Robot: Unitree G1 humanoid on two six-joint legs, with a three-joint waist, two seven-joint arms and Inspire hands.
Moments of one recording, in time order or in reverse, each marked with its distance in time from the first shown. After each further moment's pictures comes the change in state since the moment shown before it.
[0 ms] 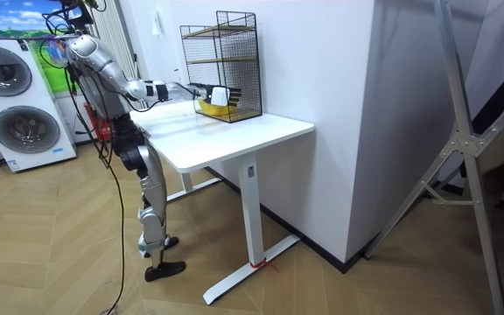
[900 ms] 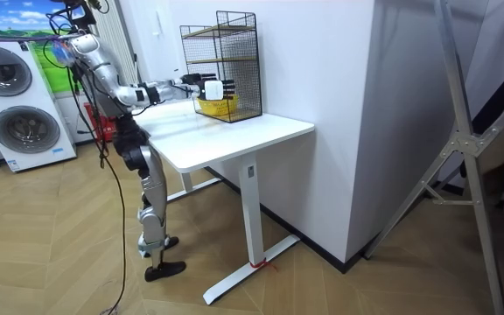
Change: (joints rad) left arm 0.221 -0.001 0.022 -0.439 0.330 -0.009 -0.044; right arm 0.275 -0.052 -0.048 -0.409 -0.216 -0.007 0.070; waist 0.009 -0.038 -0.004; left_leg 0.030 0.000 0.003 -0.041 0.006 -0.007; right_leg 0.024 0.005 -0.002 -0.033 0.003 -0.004
